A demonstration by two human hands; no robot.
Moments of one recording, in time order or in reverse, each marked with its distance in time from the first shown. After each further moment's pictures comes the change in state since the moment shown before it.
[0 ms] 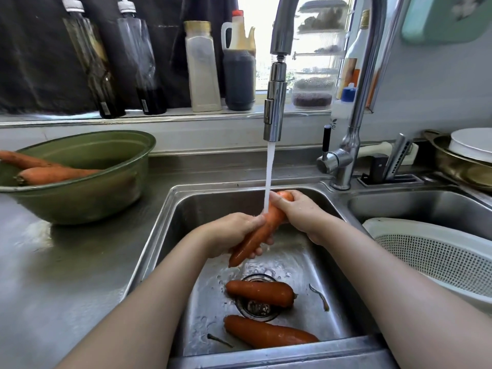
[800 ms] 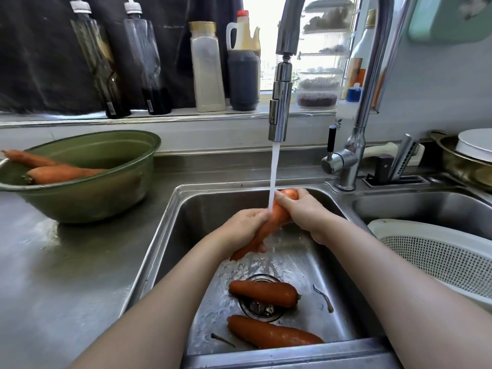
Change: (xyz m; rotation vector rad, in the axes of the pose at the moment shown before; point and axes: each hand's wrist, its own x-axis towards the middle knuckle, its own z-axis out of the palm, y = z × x) left_hand 0.006 -0.004 0.007 0.107 0.159 0.145; right_hand -0.003 -0.008 0.001 0.005 0.037 0.025
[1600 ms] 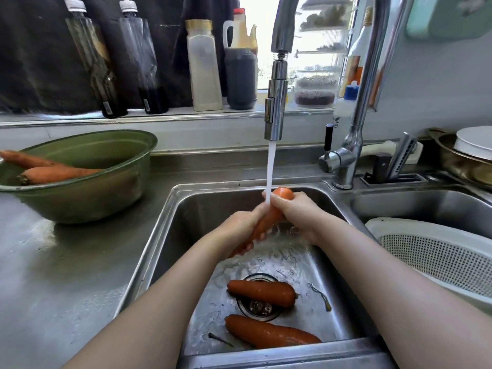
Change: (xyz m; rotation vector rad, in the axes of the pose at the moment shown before) left_hand -0.001 0.009 0.007 -0.031 0.050 -0.220; right_hand 0.000 -0.001 0.006 0.067 -0.029 0.132
